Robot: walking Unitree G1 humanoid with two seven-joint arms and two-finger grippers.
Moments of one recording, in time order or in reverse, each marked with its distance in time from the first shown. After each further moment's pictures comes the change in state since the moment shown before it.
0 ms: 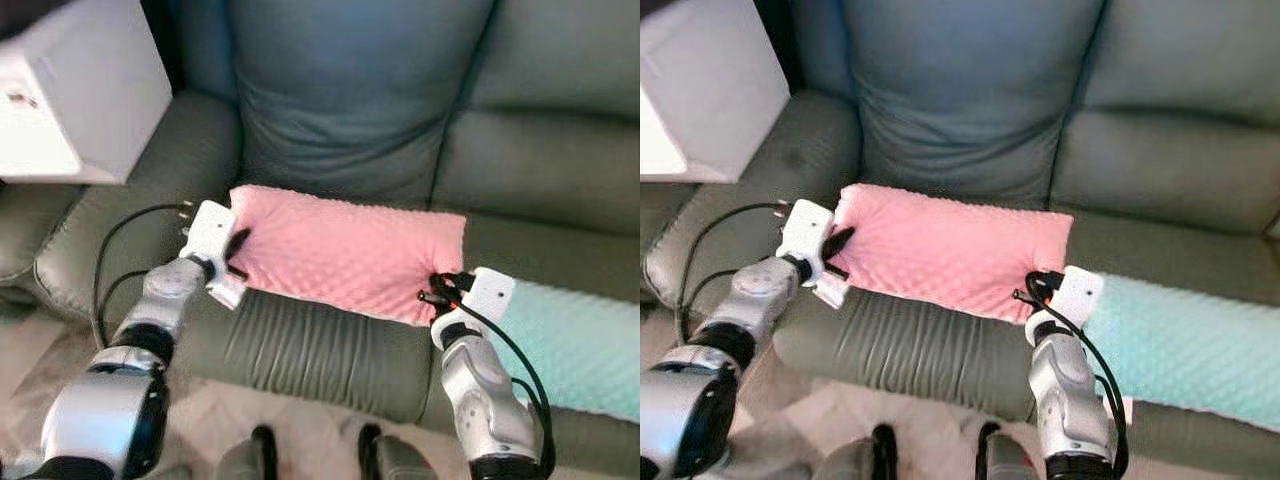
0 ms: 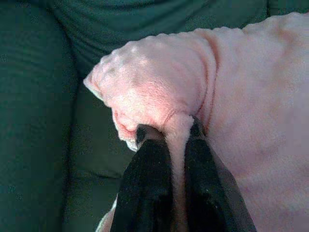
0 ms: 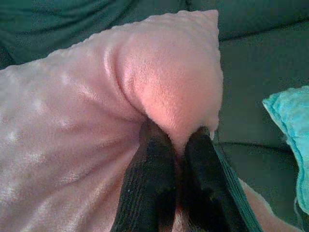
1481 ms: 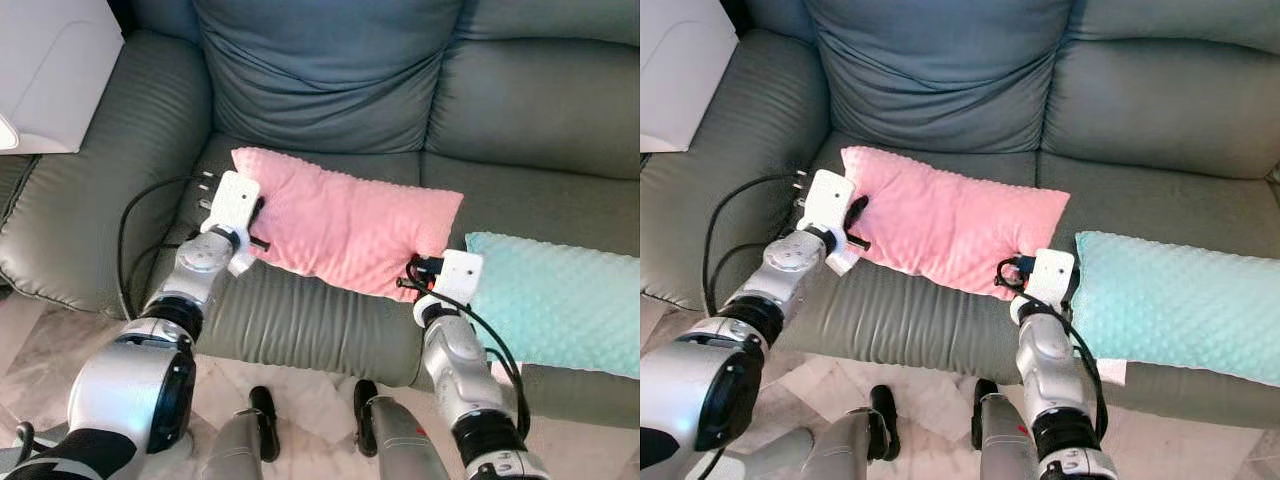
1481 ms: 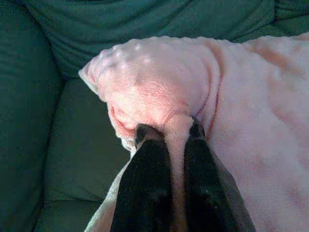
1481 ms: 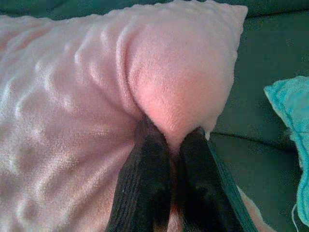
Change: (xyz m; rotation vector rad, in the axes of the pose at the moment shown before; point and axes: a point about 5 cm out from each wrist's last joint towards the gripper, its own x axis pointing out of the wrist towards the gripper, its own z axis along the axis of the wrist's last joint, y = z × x) left arm 0.019 -0.006 0.041 0.041 -0.079 0.134; right arm 0.030 0.020 -0.006 -0.153 -0.080 0.110
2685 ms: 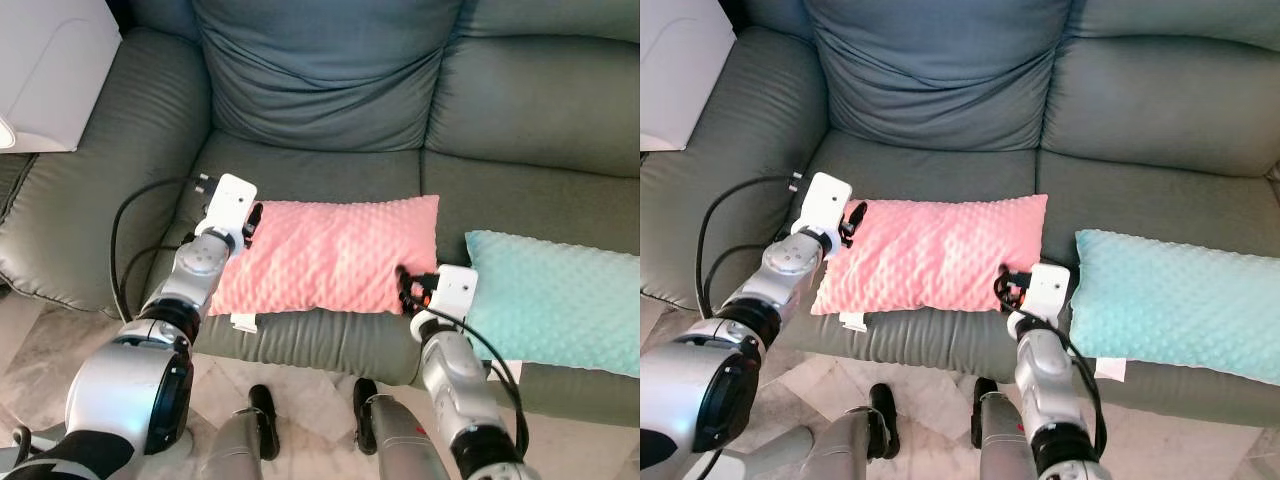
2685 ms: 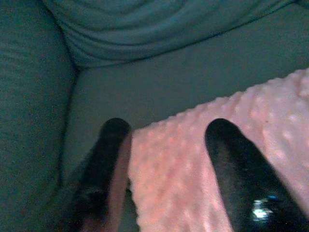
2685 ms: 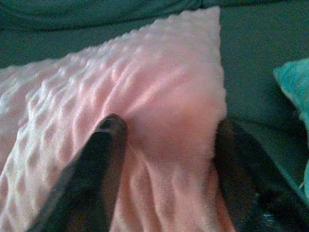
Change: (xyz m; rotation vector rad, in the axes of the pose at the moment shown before) left arm -0.003 0.002 -0.008 0.033 0.033 0.044; right arm -0.013 0.001 -0.021 0.005 0.025 0.039
